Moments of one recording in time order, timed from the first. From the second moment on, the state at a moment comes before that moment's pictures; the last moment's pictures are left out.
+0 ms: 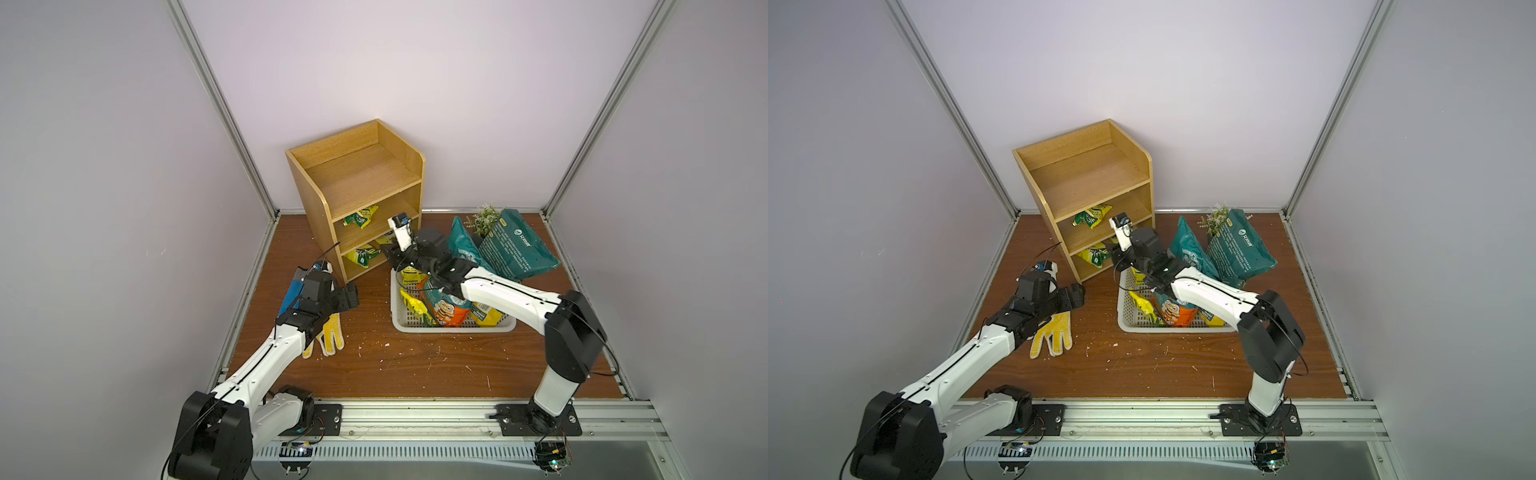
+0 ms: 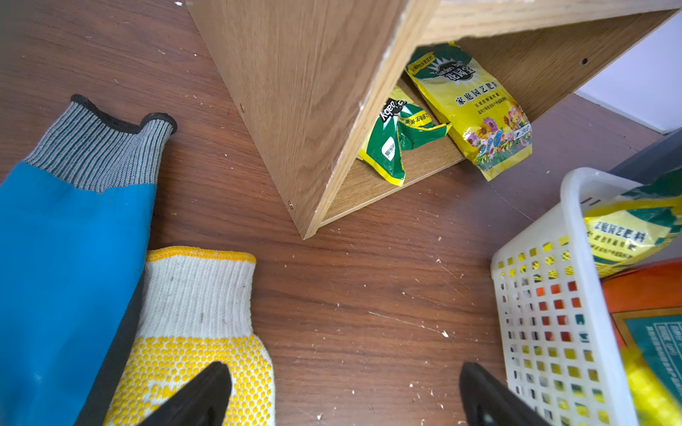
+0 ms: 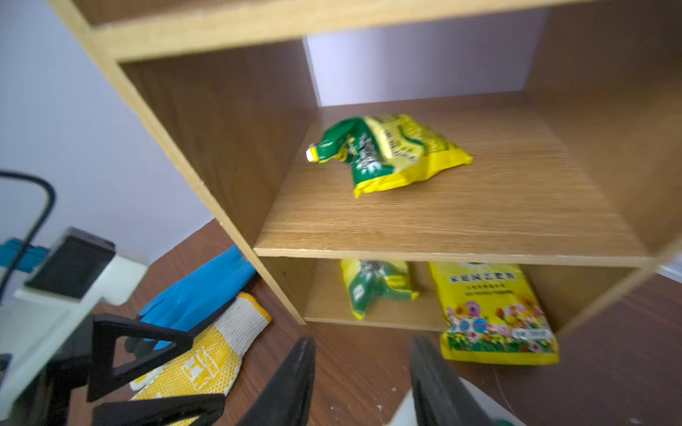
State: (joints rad) left arm -0.25 1.07 0.58 -0.21 -0.02 -0.44; right arm 0.84 1.83 1.39 0.16 0.04 0.10
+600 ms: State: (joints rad) left arm -0.25 1.04 0.58 -0.21 -0.02 -0.44; right arm 0.85 2.20 1.61 0.68 0.23 0.01
